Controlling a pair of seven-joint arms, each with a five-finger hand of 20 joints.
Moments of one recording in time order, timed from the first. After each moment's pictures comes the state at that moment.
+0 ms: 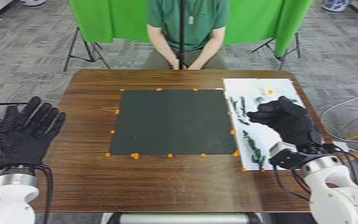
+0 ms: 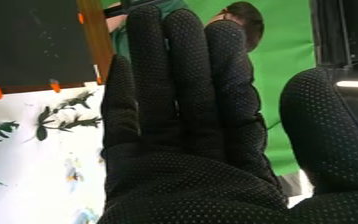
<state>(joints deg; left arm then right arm) 127.8 -58.7 -102.9 -124.7 2.7 11.7 20.6 -117.4 -59.4 95.0 -122.5 -47.5 3.7 1.3</state>
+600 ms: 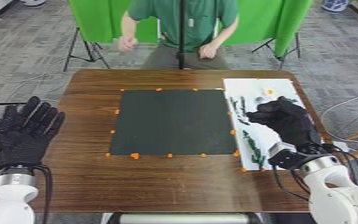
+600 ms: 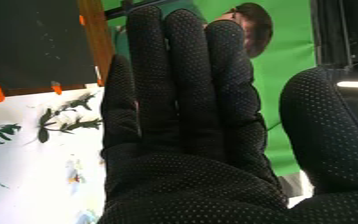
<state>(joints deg) 127.8 -58.7 -103.1 -124.7 2.7 11.7 20.8 -117.3 -59.4 94.8 -122.5 -47.5 3.7 1.3</state>
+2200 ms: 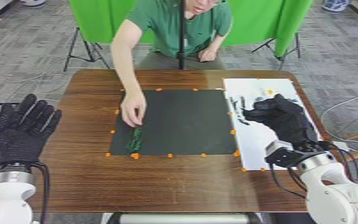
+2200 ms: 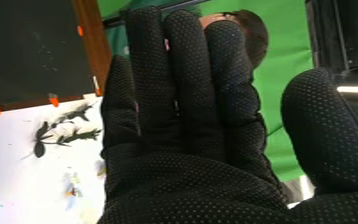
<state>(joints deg) 126.9 -58.6 -103.7 -124.1 2.7 11.7 20.7 -115.7 -59.3 93.4 -122.1 -47.5 3.3 1.3</state>
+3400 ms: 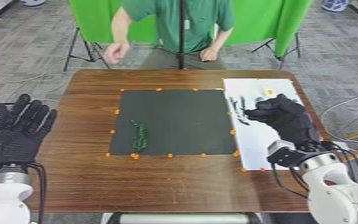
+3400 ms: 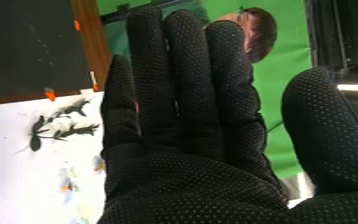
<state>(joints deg) 127.6 -58.6 -104.4 -124.3 1.9 11.7 22.3 -116.1 -59.3 94.4 -122.2 -47.5 3.3 1.2</state>
